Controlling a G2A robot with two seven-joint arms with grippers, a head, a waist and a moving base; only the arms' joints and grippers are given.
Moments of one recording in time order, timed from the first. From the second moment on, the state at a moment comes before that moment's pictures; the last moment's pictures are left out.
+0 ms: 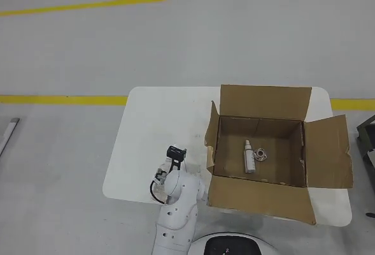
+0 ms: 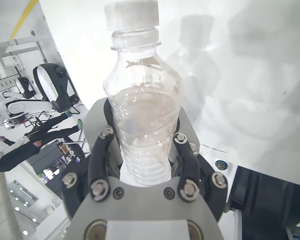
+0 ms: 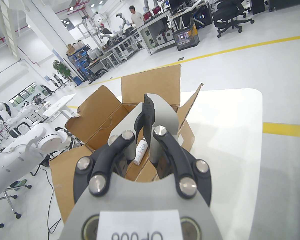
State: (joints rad) left arm 1.13 -1.76 -1.32 -1.41 2.30 -0.04 -1.33; right arm -1.97 -1.13 2.08 -1.91 -0.42 -0.73 0.02
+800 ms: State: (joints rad) left arm 1.06 -1.77 -1.38 -1.30 2.18 -0.03 -1.33; right arm -1.97 -1.13 2.08 -1.91 -0.42 -0.73 0.02
